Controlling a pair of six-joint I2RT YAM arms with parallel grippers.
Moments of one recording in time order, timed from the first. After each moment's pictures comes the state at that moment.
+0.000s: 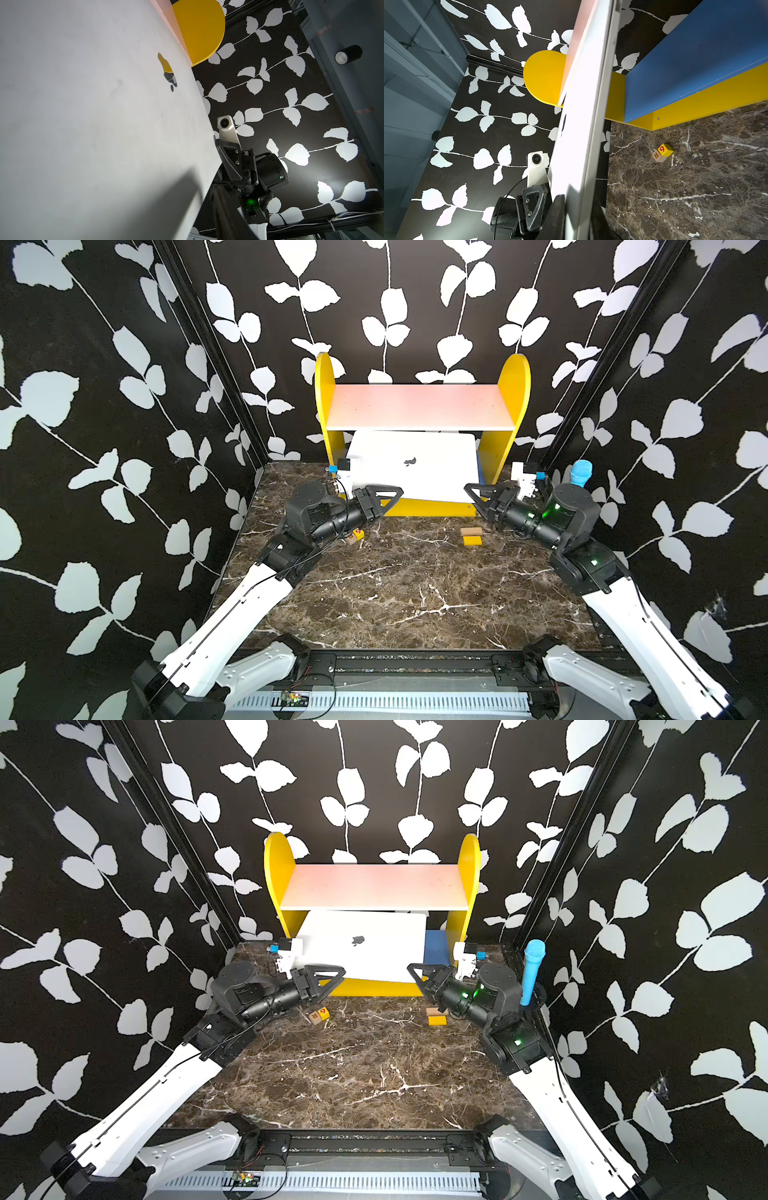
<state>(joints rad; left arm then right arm) -0.59 1.02 1.10 -0.09 0.50 -1.10 0.48 0.94 1.15 -0.28 -0.43 1.22</state>
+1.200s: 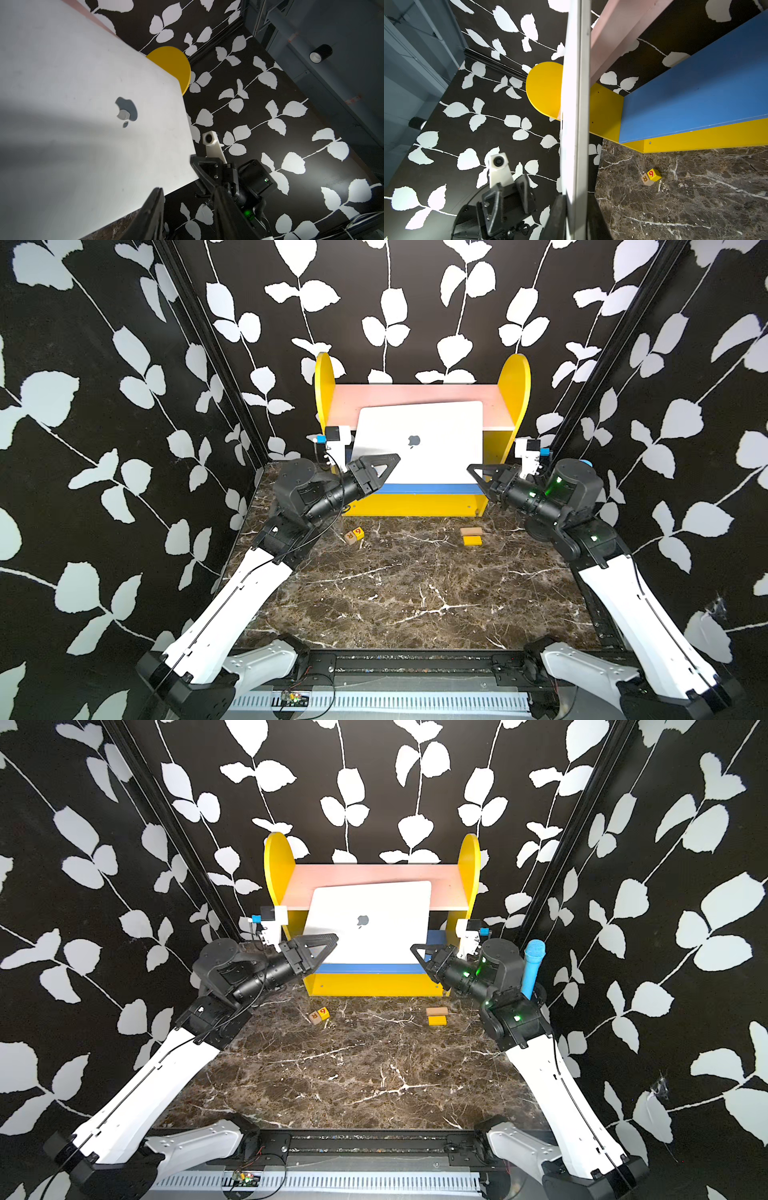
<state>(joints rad) -0.55 1.13 1.32 -0.02 0.46 -0.99 0.38 1.10 1.33 -0.32 -0.49 1.07</state>
